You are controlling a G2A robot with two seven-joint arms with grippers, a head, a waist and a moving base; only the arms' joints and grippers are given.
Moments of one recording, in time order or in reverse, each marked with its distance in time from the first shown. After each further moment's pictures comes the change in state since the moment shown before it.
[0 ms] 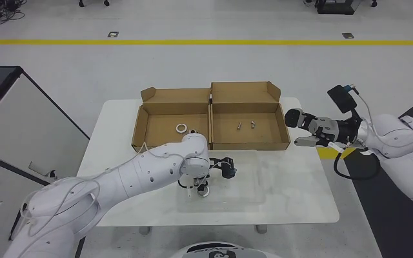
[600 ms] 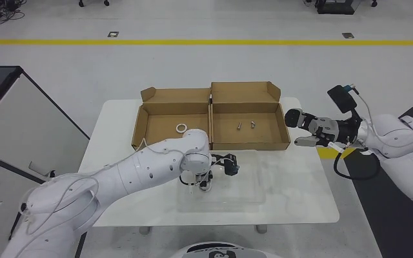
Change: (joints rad) left arm -0.056 0.004 0.000 -0.036 -0.045 -0.004 0.004; right arm 0.000 0.000 0.000 0.000 0.000 0.000 0.000
